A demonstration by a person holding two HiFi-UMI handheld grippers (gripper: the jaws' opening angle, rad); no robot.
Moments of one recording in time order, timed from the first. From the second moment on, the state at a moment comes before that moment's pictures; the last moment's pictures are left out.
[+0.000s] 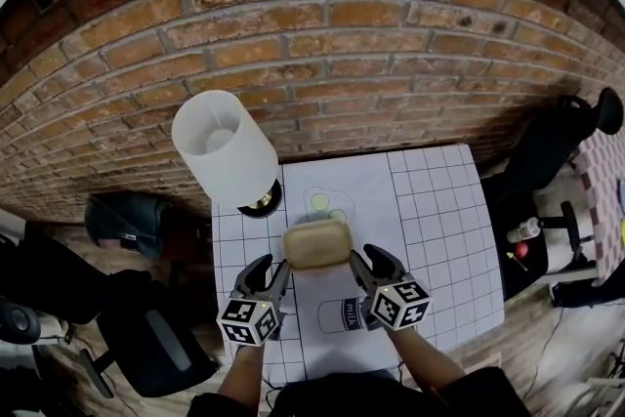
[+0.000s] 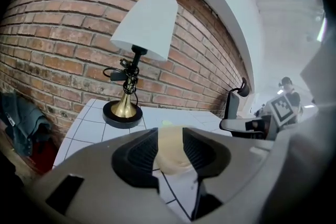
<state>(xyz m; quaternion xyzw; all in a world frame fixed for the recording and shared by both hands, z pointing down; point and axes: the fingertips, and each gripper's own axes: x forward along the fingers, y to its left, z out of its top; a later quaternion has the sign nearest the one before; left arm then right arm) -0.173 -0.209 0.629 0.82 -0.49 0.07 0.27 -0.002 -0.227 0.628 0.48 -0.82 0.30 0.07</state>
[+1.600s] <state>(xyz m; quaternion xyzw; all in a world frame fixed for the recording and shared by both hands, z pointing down) -0.156 -0.216 0.665 0.81 -0.46 0.06 0.35 -0.015 -0.240 0.661 0.46 -0.82 0.33 0.09</state>
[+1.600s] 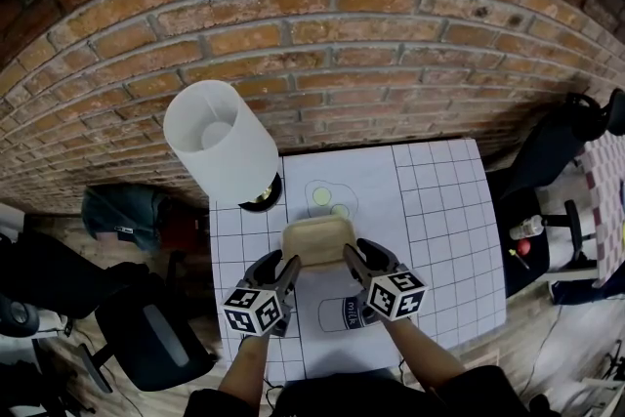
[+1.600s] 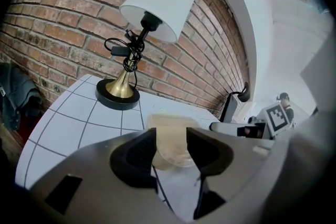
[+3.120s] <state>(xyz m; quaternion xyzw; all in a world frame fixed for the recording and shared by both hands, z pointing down) -0.159 -0.206 0.561 0.83 -0.49 -0.03 0.26 0.010 -0.230 0.555 0.46 -0.84 0.27 -0.03</state>
